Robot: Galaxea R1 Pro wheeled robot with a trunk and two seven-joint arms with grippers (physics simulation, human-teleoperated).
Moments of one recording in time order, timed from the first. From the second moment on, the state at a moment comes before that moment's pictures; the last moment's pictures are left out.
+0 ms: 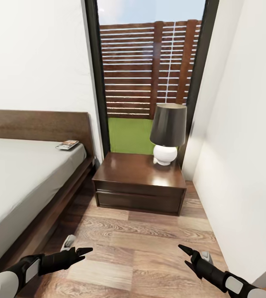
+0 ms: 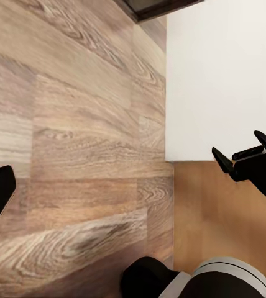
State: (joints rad) left arm -0.69 0.26 0.01 -0.06 0.27 0.41 -1.13; right arm -0.63 -0.23 -0.25 0.05 -0.55 0.35 0.90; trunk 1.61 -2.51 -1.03
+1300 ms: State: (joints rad) left arm -0.69 0.26 0.01 -0.06 0.27 0.41 -1.13; right arm -0.63 -0.23 -0.24 0.05 -0.55 0.35 0.90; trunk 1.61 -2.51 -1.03
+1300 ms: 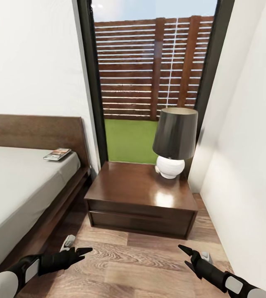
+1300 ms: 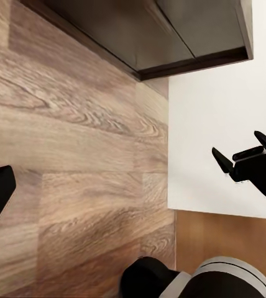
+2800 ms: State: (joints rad) left arm -0.69 0.27 0.01 -0.06 0.27 0.41 -1.14; right arm -0.63 -0.23 -0.24 0.05 -0.56 0.35 0.90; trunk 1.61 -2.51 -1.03
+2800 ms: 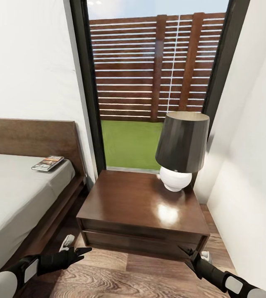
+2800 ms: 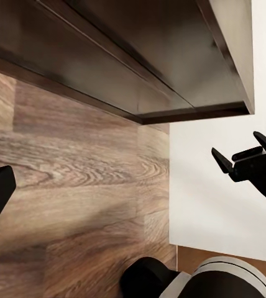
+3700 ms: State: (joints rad) left arm -0.74 0.29 0.02 -0.10 0.27 0.42 -1.14; right arm -0.66 -0.20 -0.25 0.05 -0.54 0.35 0.86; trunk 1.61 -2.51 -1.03
